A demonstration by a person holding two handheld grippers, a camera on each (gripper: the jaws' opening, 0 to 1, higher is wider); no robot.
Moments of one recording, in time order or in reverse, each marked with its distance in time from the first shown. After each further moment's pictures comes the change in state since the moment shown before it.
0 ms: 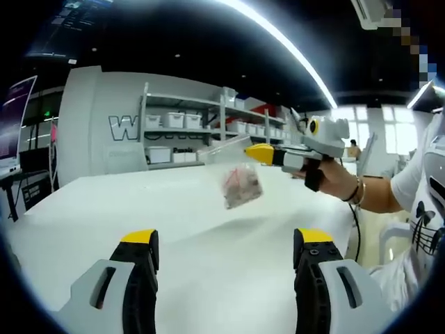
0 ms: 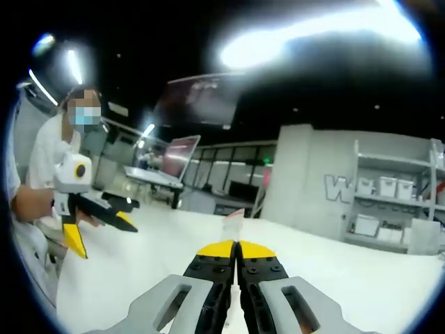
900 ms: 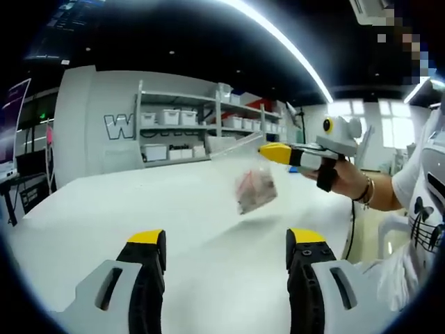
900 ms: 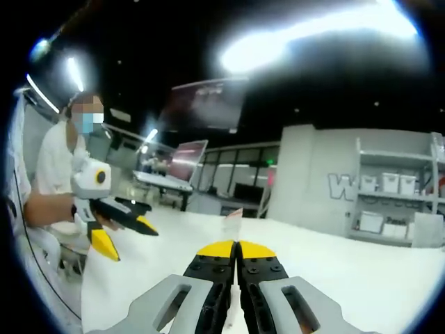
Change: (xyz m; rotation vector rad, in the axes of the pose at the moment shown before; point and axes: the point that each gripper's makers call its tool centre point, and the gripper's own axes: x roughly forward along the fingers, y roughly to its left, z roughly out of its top) left arm 0.003 -0.005 -0.001 0.023 0.026 -0.021; right arm -0.028 0.023 0.001 0.031 -0.014 0.028
